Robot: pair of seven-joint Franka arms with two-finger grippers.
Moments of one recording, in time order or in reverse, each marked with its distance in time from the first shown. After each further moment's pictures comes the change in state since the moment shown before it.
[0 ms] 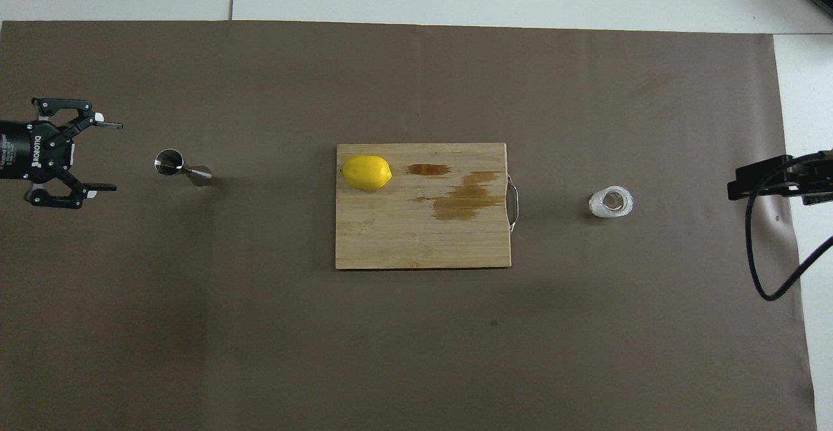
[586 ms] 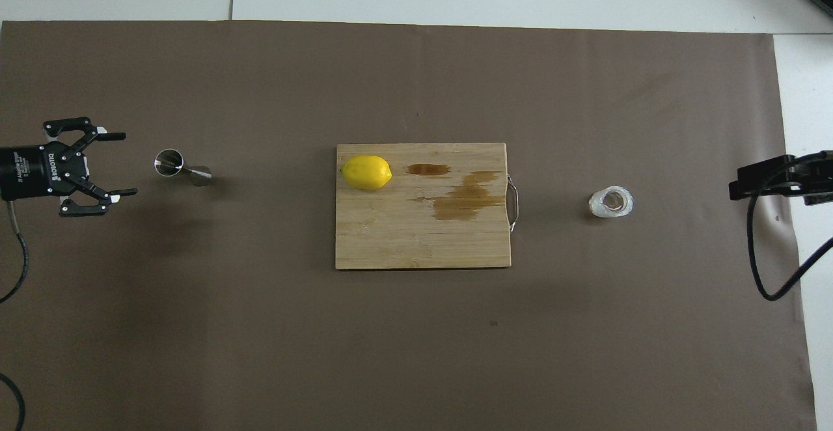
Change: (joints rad) left arm 0.093 0.118 0.001 -0.083 -0.273 0.026 -0.074; right arm -0.002 0.000 -0.002 0.000 0.000 0.000 0.000
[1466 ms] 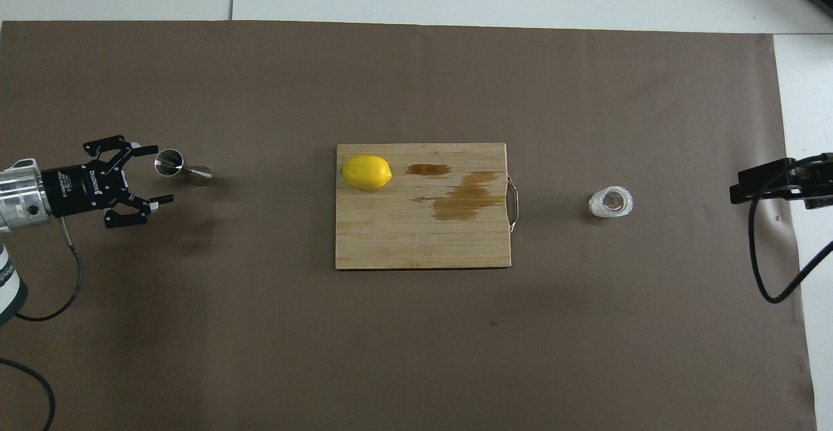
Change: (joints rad) left arm -0.005 0.024 -0.023 -0.126 -0.231 0.032 0.025; right arm -0.001 0.000 -0.002 0.000 0.000 -0.016 0.000
